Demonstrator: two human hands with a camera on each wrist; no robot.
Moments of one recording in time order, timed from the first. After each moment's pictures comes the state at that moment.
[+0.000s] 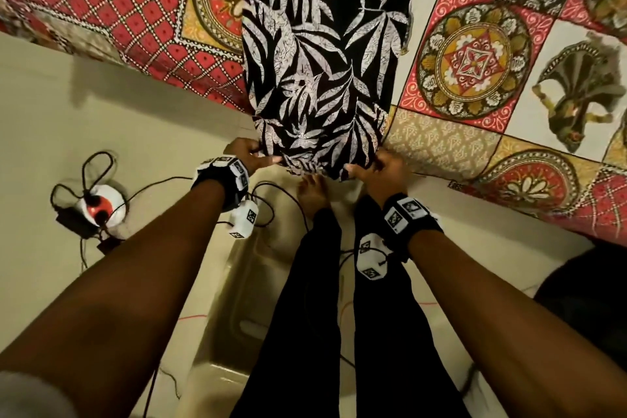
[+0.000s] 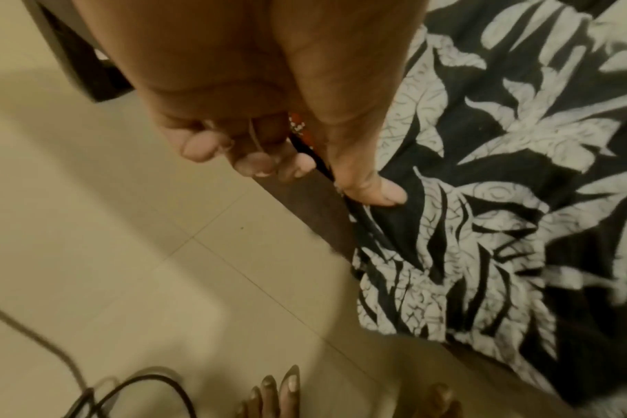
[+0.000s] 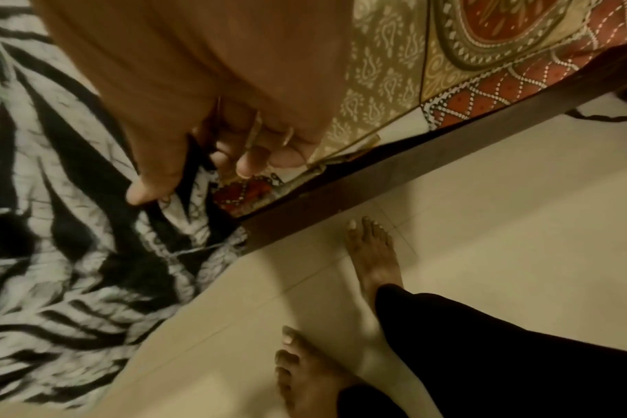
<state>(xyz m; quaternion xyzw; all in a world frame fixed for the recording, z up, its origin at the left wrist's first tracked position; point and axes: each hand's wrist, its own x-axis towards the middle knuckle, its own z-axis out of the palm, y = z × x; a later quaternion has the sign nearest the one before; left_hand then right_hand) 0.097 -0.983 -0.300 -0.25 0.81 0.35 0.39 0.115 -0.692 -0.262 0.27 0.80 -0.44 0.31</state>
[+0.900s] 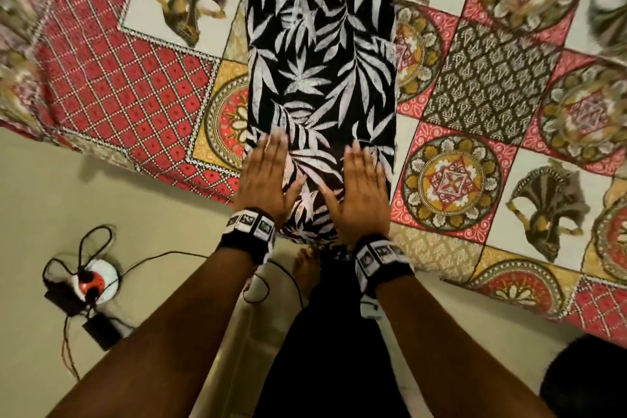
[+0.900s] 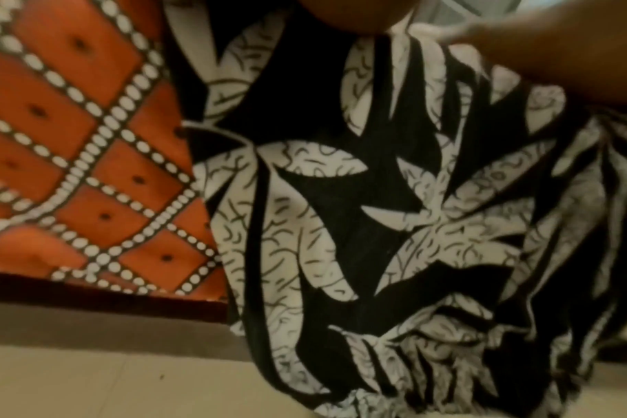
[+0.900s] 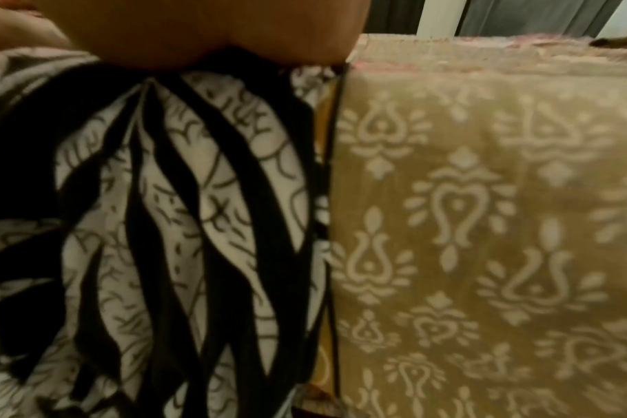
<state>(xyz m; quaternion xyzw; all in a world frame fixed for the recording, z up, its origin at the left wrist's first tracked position) -0.028 -0.937 -0.258 0.03 0.97 0.10 0.21 -0.015 -0.736 -0.252 -0.05 0.97 -0.18 0.16</state>
